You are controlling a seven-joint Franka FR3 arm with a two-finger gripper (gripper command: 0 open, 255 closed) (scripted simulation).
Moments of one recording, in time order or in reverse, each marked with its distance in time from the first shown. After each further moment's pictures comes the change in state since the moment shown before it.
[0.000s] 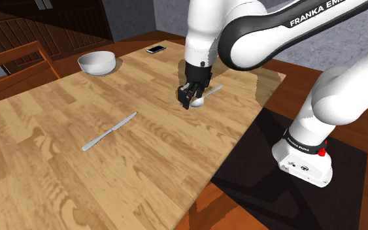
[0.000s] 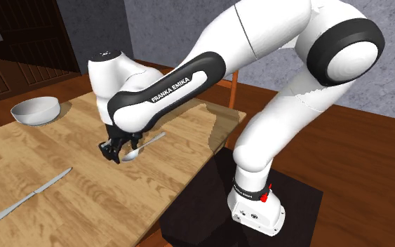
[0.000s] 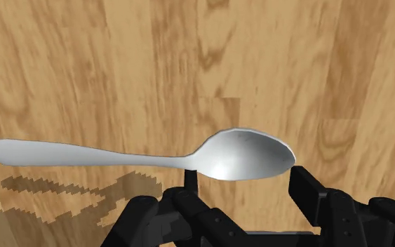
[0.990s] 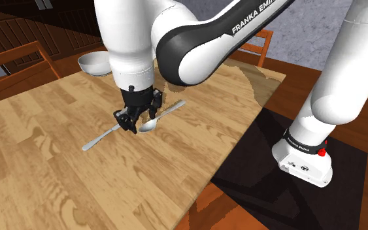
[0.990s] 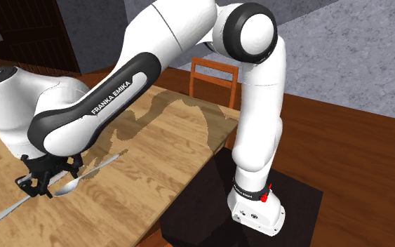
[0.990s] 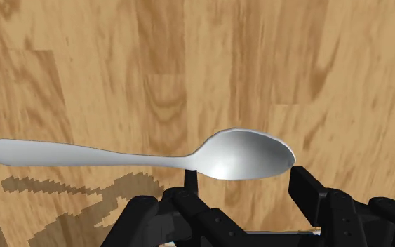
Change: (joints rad) arm -0.030 0.601 0.290 0.536 -0.439 -0.094 0.524
